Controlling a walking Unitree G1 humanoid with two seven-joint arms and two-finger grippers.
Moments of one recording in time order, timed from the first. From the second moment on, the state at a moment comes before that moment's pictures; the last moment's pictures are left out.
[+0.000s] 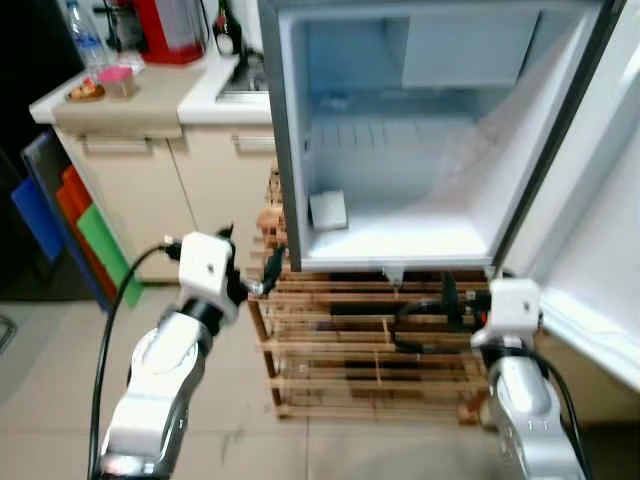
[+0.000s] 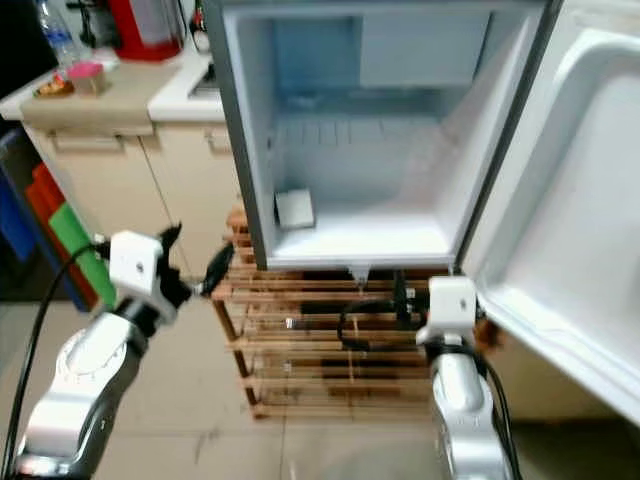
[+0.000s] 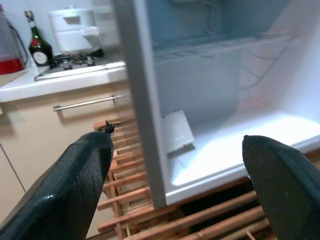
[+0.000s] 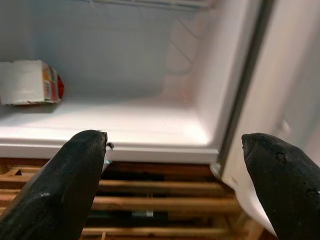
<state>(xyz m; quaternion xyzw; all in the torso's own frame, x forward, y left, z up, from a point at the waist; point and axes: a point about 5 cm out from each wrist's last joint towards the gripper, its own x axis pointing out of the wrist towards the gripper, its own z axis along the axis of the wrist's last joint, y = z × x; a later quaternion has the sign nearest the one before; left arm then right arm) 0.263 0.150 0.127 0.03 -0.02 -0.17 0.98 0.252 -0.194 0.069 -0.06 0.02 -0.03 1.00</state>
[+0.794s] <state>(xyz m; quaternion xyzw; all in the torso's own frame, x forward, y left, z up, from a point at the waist) 0.261 0.188 0.091 0.00 0.05 -0.03 1.00 0.247 -0.184 0.057 -0.06 0.04 0.00 1.00</state>
